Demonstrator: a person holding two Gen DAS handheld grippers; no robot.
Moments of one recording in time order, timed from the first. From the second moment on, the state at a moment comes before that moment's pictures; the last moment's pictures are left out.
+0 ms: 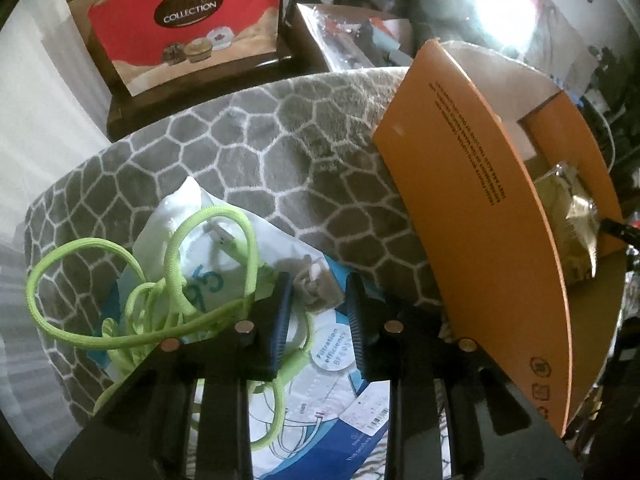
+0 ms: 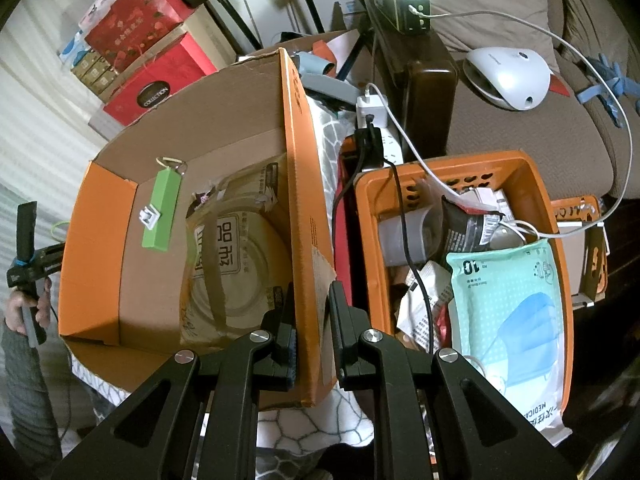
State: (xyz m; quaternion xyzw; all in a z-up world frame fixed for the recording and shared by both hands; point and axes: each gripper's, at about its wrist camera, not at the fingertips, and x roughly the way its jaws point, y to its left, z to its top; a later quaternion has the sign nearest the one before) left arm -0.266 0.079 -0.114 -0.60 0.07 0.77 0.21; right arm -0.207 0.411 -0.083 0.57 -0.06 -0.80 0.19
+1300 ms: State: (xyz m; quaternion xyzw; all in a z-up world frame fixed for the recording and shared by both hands) left arm -0.266 0.247 -0.042 -0.53 0.18 0.79 0.26; right arm -0.206 0.411 -0.086 0.57 -0.07 -0.80 0.18
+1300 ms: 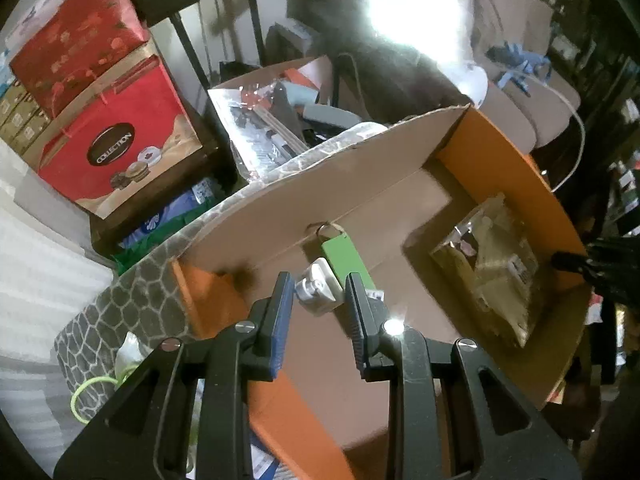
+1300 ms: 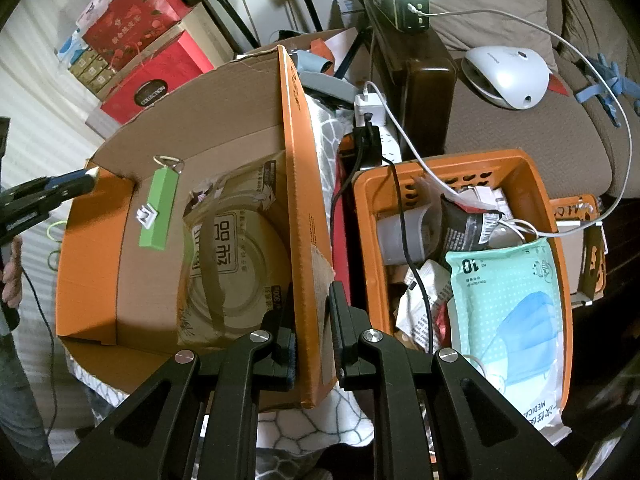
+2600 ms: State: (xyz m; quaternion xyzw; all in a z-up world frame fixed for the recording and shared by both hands) left arm -0.262 0.305 -0.092 -0.51 0.29 0.78 0.20; right arm -0.203 0.406 -0.087 0.57 -0.08 -0.80 0.17
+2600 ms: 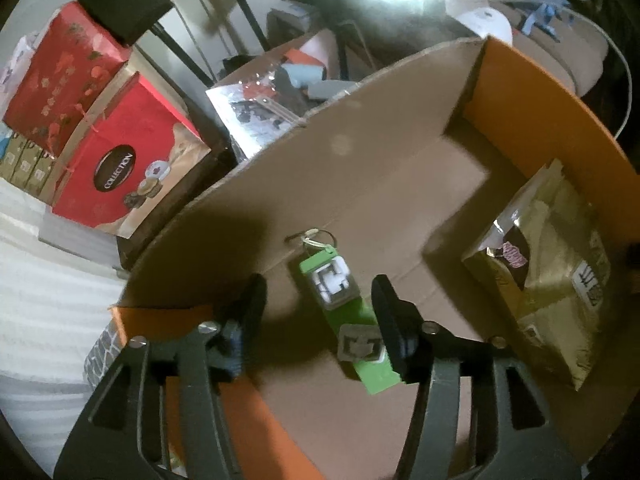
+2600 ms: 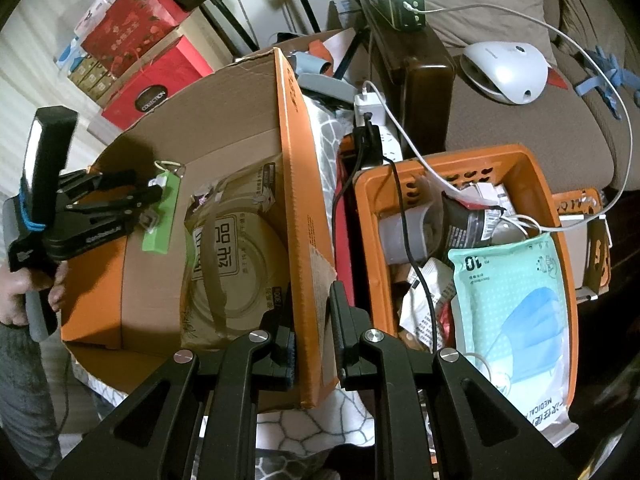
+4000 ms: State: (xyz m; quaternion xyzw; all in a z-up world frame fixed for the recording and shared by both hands) left arm -0.202 0.155 -0.010 -0.45 0.12 0.87 0.19; right arm -0.205 0.409 -0.087 0.57 -0.10 -0.80 0.17
